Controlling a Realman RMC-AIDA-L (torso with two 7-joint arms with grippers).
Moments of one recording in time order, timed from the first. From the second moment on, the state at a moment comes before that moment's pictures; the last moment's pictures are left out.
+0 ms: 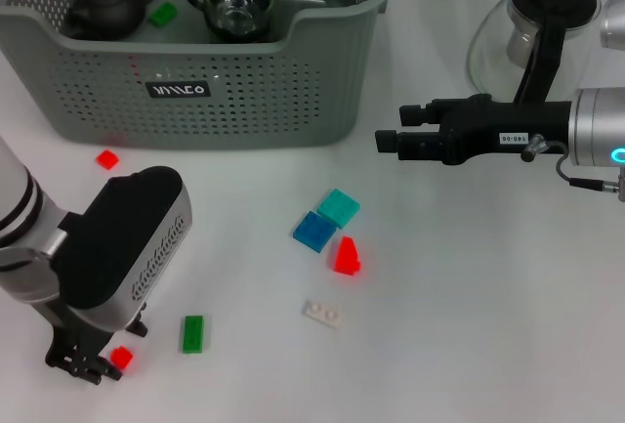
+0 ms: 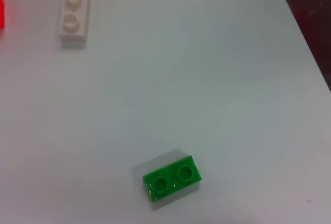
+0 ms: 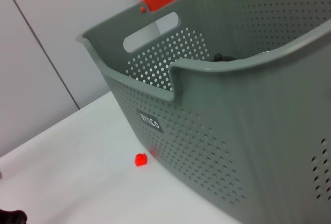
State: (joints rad) left arm -0.38 -2.17 1.45 1.43 2.83 1.78 -1.38; right arm 0.66 2.07 -0.97 -0.57 -1.90 -1.27 1.65
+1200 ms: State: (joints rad) left arm -0.72 -2.16 0.78 1.50 2.44 2.02 -1.60; right arm 0.66 2.06 -0.99 -0.57 -1.91 -1.34 1.64
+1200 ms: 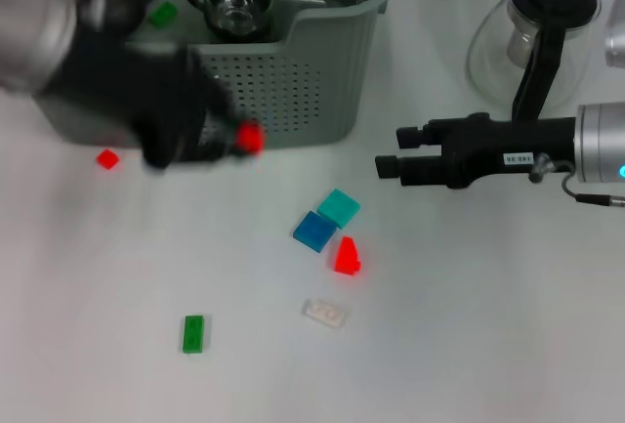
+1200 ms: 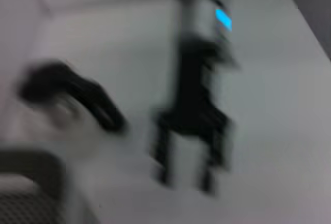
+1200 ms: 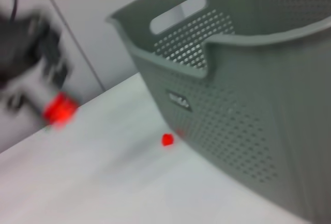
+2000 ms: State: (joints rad) left arm -0.89 -1.96 0.71 0.93 2.33 1.23 -1.98; right arm 0.67 2.04 -0.99 -0.58 -1.96 -1.46 1.61
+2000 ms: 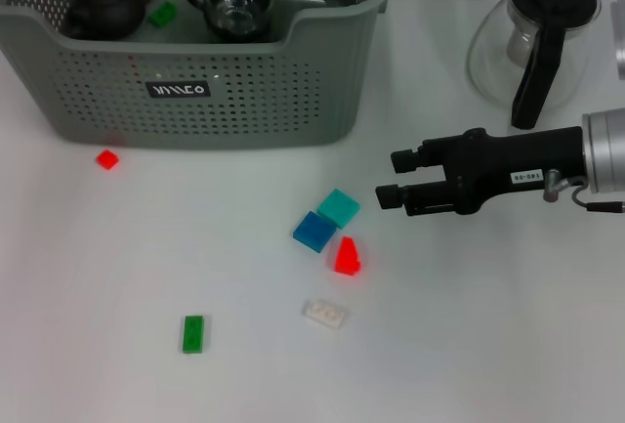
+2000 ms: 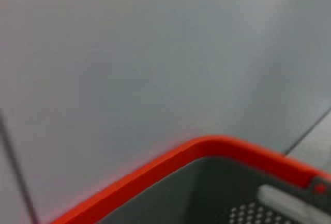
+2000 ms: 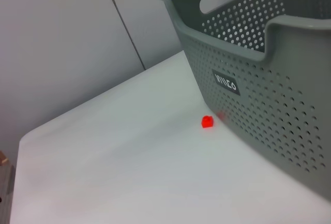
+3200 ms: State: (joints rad) left arm -0.60 -2.02 0.65 1.09 1.91 2.01 -1.74; right arm 0.80 1.97 -1.00 -0.58 -2.15 -1.55 1.68
